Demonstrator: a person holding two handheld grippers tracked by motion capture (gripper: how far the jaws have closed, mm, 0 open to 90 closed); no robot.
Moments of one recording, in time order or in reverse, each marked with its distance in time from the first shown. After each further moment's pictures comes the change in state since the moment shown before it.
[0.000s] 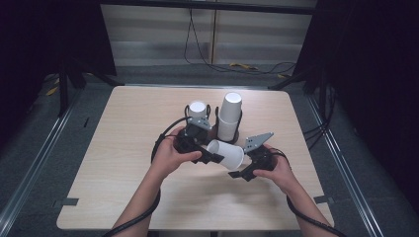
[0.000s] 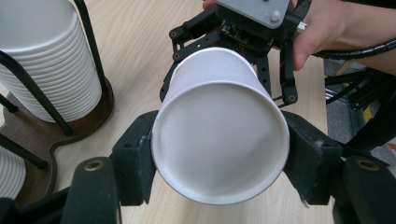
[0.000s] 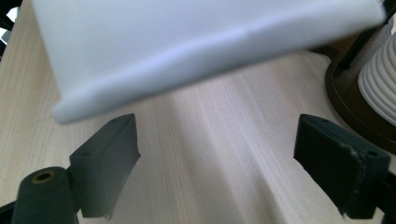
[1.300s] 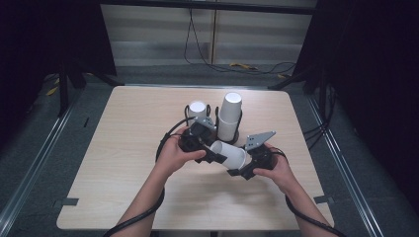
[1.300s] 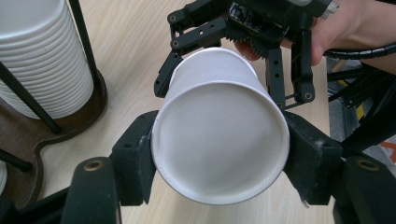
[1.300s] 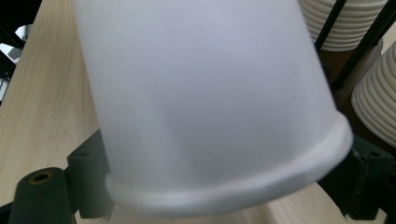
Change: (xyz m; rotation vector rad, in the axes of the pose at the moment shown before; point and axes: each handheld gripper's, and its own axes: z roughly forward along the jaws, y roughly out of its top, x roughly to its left) left arm 0.006 0.002 0.016 0.030 -0.022 -0.036; right arm 0.000 0.003 -0.002 -0.065 0.004 0.010
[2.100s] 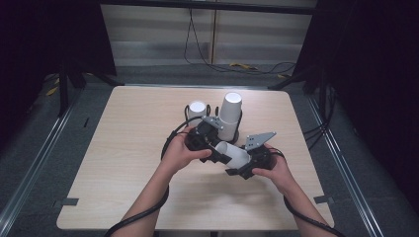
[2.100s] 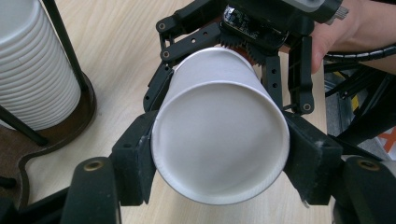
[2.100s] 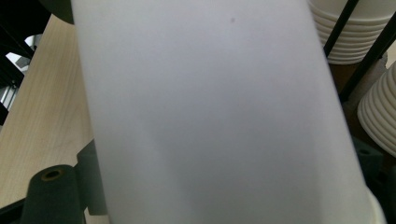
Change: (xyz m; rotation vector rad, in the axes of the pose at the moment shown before) left arm 0.000 0.012 0.010 0.039 -0.025 0.019; right arm 0.001 0.000 0.002 -0.046 0.014 -0.007
